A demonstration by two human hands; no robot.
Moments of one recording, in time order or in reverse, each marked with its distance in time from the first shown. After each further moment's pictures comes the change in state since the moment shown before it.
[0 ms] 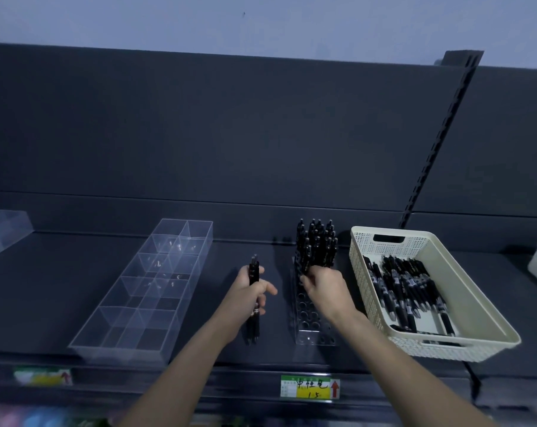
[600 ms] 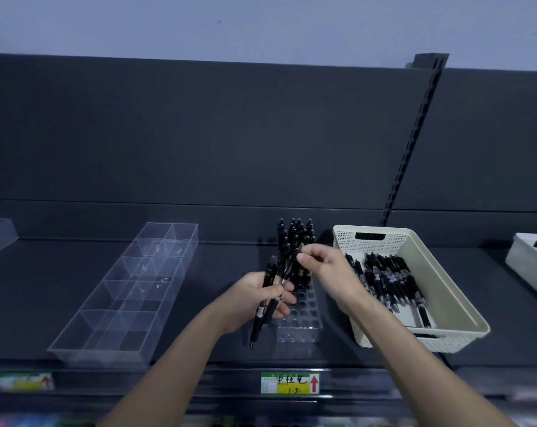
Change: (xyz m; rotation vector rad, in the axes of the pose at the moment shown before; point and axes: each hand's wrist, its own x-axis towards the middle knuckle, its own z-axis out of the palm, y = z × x) left_hand -0.004 0.020 0.029 0.018 -0.381 0.019; right_hand -0.017 -0.002 -0.058 0.767 -0.059 -0.117
